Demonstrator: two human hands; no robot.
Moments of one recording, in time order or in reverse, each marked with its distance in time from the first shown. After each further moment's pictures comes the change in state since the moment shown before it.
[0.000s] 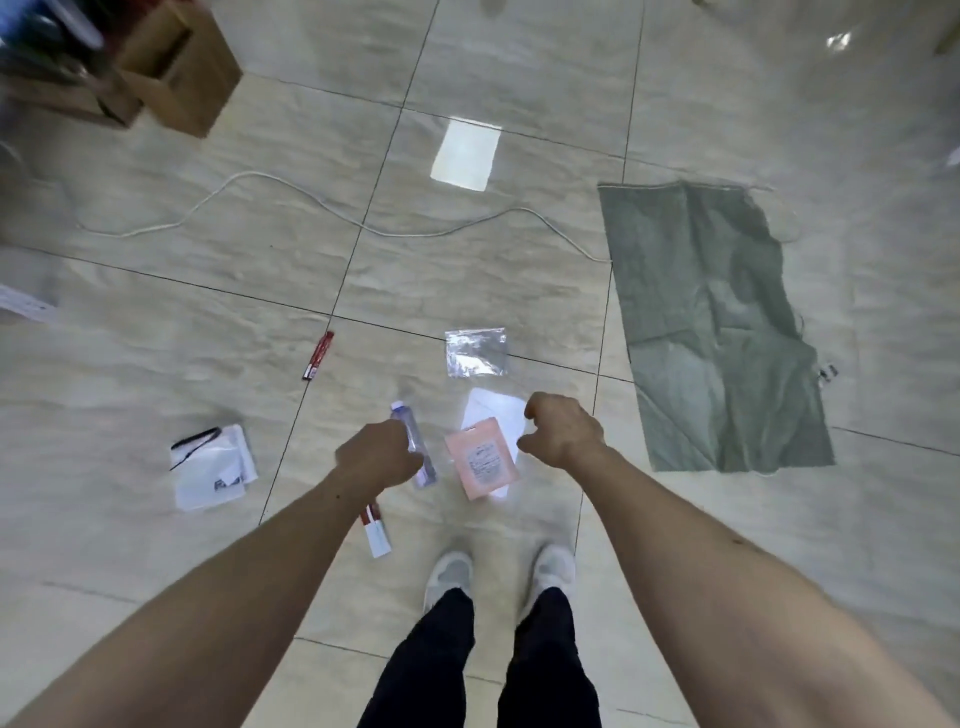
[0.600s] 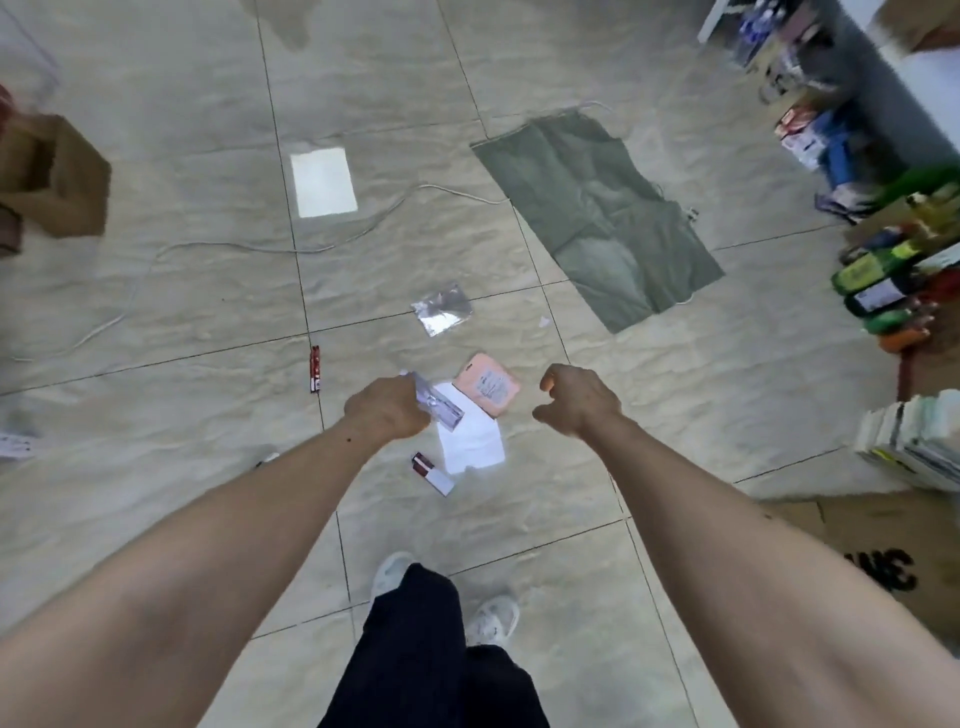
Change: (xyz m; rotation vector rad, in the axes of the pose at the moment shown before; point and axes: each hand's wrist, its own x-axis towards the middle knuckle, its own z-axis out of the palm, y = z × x) left_hand -0.139 -0.149 -0.055 0.352 0.027 0.433; right_hand -0.261 -0.136 0.102 0.307 0.228 0.380
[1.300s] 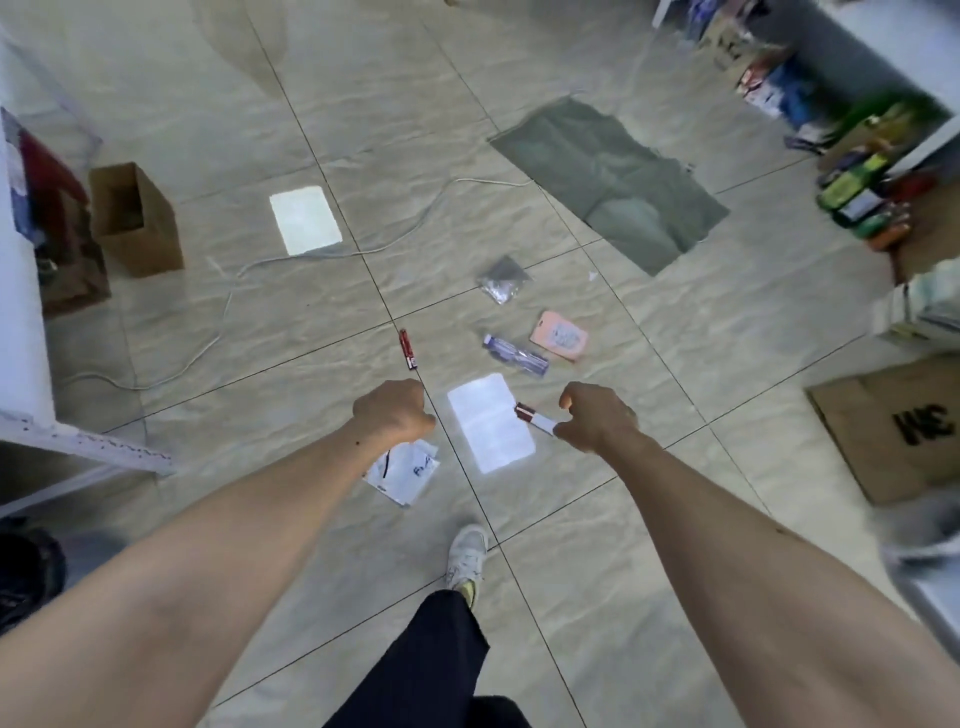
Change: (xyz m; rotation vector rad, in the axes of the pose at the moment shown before) left_hand -0.136 -0.351 -0.014 0.137 -0.017 0.178; right_hand -0.214 -0.266 0.205 0.104 0.083 0.195
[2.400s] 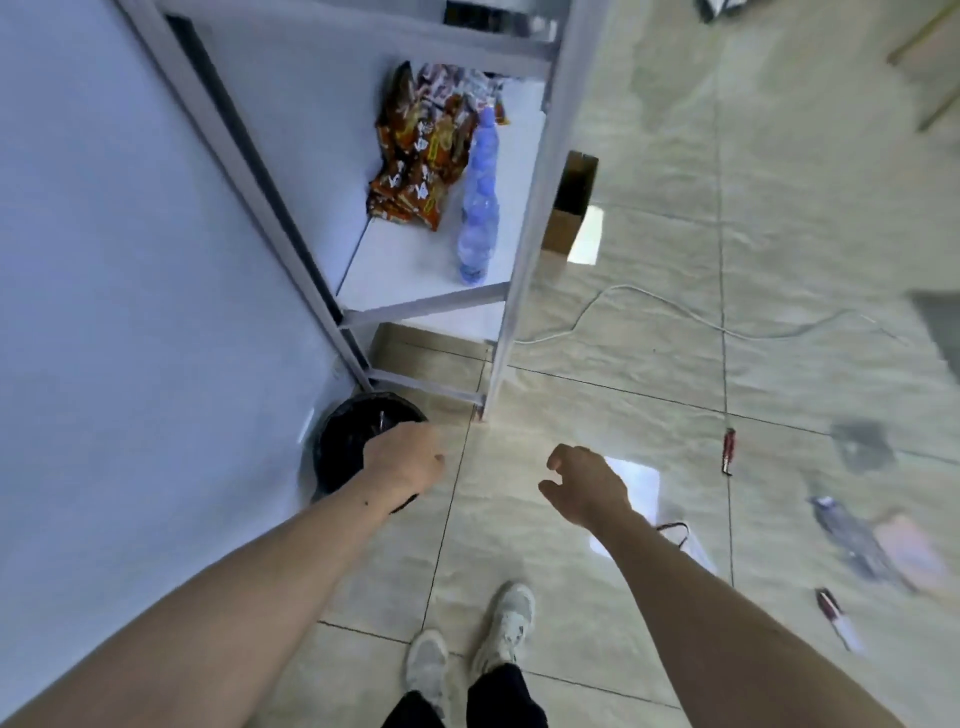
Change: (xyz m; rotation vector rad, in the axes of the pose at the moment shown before) left_hand -0.179 -0.684 0.030 -0.319 0.230 -0.420; right_hand -0.147 -0.626 0.333 -0.302 -0.167 -0.623
